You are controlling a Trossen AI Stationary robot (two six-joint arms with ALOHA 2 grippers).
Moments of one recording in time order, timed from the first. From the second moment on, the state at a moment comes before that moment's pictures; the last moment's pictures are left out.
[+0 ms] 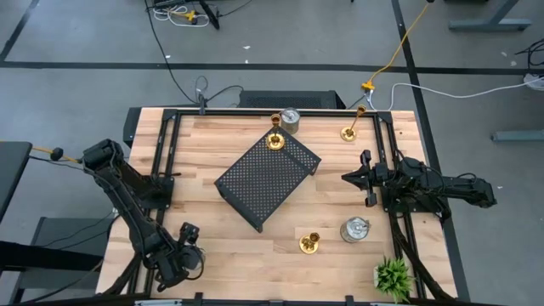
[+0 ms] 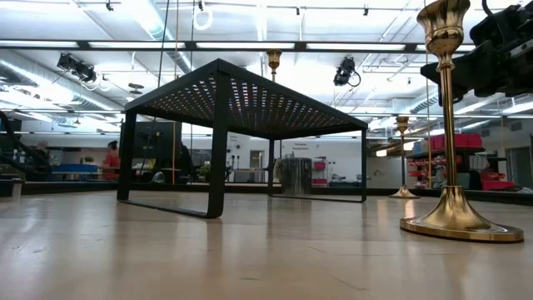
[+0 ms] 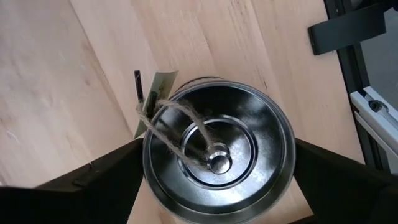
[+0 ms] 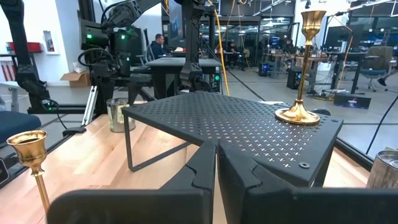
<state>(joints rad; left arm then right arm) -0.98 1.50 1.03 -0.88 -0.10 -0.59 -0.09 0.00 0.02 0.03 -0.11 -0.01</state>
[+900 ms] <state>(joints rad) -0.89 1.50 1.24 -1.06 -0.09 -0.57 -0.09 0.00 0.02 0.03 -0.11 -0.01</state>
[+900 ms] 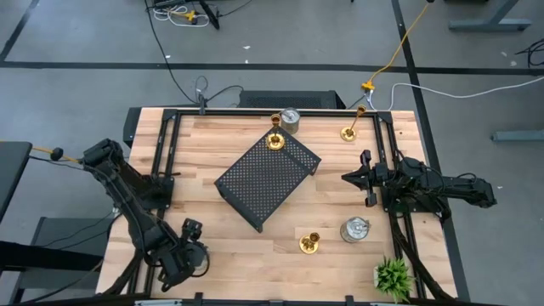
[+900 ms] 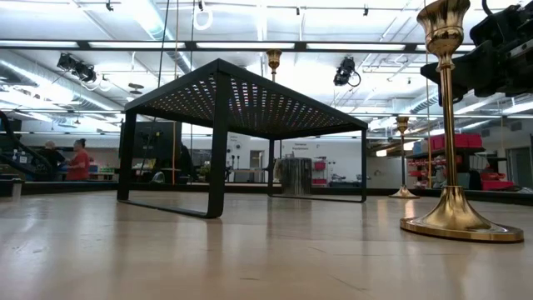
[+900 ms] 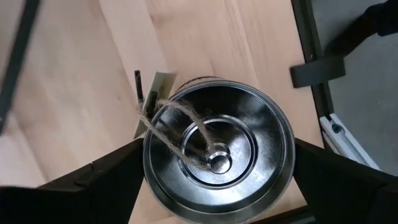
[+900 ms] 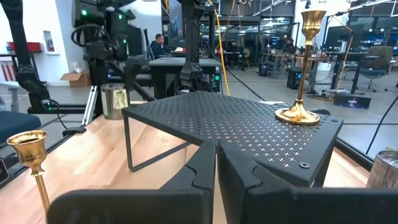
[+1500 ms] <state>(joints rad) -0.60 1.50 1.53 -1.28 -0.09 -0.50 -0.09 0.00 0.02 0.03 -0.11 -0.01</state>
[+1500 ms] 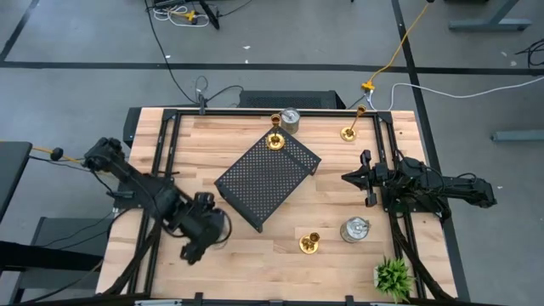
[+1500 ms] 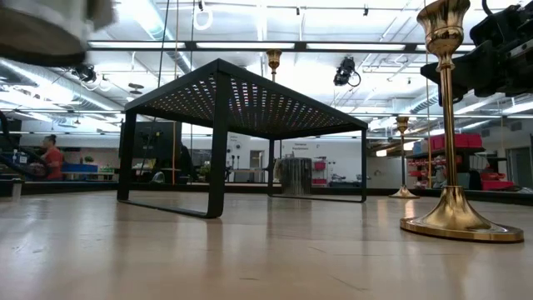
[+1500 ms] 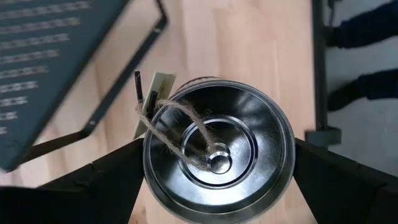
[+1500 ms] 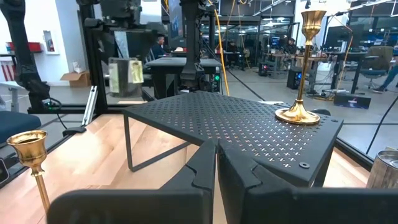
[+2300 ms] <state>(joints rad) -0.30 1.50 1.57 -1.31 0.01 -0.53 -0.09 0.00 0.02 0.03 -0.11 -0.01</state>
